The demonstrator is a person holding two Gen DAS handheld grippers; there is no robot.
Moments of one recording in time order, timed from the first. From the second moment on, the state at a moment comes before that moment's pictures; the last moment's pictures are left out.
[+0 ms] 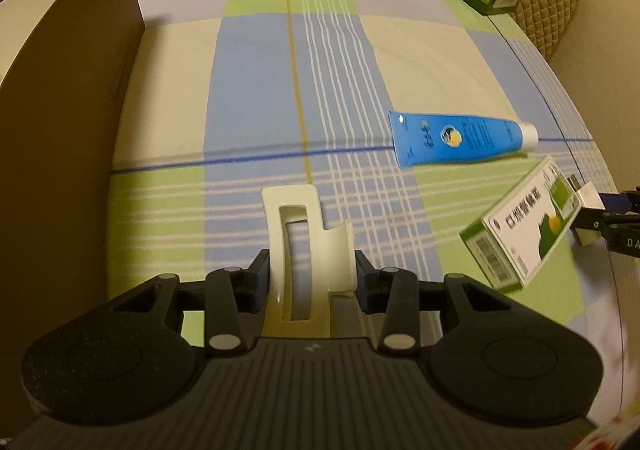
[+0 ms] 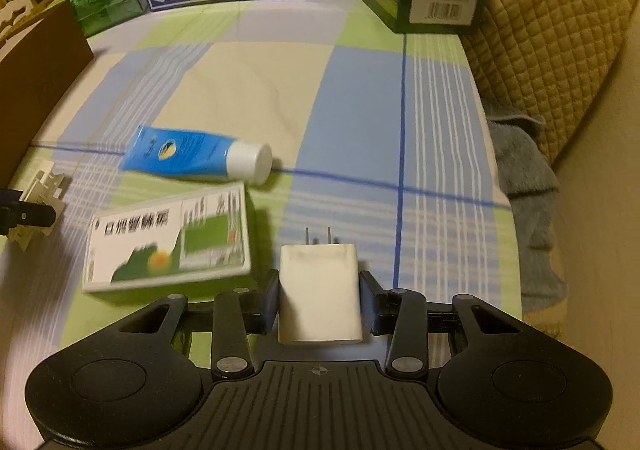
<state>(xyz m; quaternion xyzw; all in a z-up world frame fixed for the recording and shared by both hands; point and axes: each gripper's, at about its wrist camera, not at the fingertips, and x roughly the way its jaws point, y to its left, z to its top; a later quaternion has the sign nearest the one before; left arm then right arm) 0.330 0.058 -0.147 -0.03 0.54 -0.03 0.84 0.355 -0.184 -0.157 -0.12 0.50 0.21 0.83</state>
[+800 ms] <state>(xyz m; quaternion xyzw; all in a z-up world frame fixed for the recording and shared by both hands) 0.242 0.043 -0.141 -0.01 0.55 -0.06 0.83 0.252 -0.160 -0.156 -0.15 0.50 0.26 0.81</state>
